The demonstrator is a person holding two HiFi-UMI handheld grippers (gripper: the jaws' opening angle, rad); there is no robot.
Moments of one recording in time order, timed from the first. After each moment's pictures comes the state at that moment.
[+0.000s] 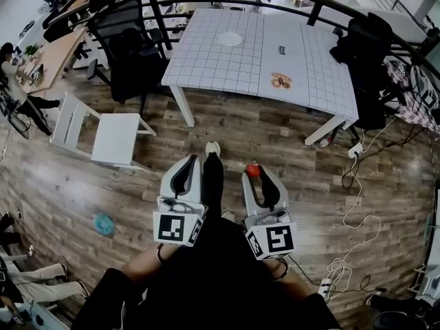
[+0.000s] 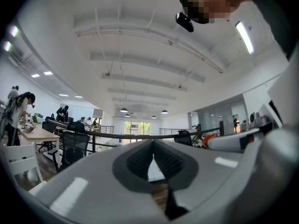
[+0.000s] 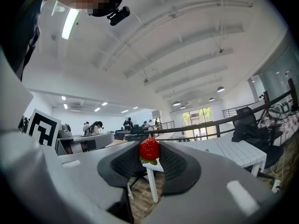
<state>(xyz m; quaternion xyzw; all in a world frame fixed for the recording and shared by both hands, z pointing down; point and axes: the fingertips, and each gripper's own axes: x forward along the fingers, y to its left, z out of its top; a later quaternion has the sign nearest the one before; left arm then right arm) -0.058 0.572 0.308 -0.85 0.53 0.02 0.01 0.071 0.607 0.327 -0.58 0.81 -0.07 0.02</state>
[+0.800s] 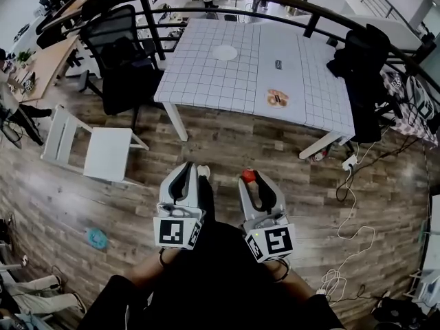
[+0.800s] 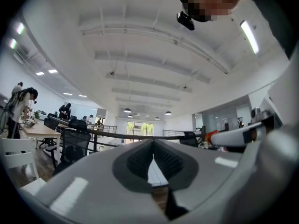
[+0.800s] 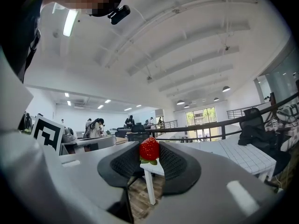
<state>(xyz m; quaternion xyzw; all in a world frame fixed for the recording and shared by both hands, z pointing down) -0.062 0.496 0.334 -0.83 0.55 0.04 0.00 0.071 0.531 0.340 -0.56 0.83 -0.06 0.00</state>
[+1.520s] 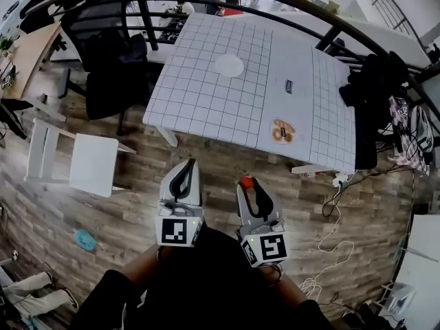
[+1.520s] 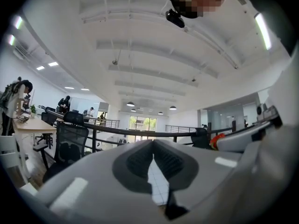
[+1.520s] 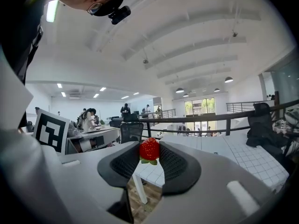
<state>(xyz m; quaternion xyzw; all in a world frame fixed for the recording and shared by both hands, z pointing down) -0.063 0.250 0.352 -0.83 0.56 0.00 -0.04 0.061 0.295 0.360 -0.56 0.82 -0.10 -0.07</state>
